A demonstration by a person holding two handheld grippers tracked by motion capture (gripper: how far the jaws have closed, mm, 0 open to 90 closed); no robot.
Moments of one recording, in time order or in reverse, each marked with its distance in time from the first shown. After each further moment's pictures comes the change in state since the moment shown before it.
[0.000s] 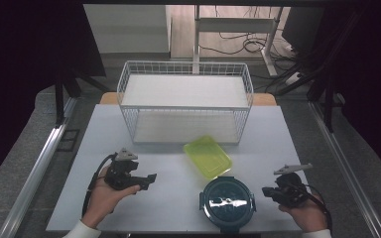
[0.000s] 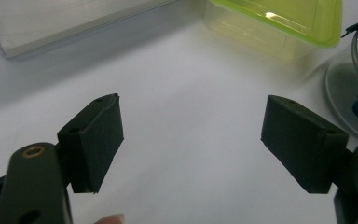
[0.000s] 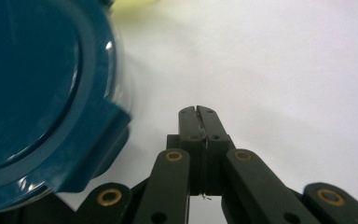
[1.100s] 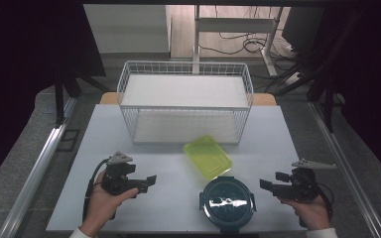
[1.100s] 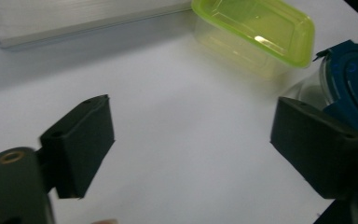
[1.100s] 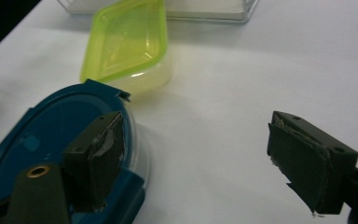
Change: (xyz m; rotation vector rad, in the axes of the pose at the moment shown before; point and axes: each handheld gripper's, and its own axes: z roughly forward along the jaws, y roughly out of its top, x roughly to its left) left arm -0.009 -0.007 -0.014 -0.063 -0.034 -0.095; right arm -0.021 -0.001 -0.015 -0.281 0.126 0.164
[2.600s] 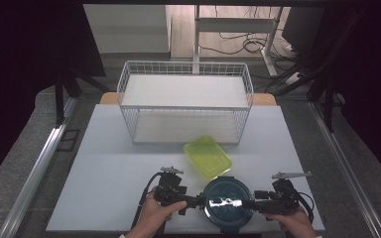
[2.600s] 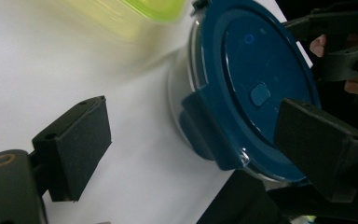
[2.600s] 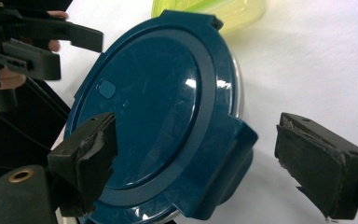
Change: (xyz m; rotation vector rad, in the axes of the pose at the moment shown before) left arm -0.086 -0.005 0.087 0.183 -0.346 -0.115; right arm 0.028 -0.027 0.031 0.173 0.254 0.080
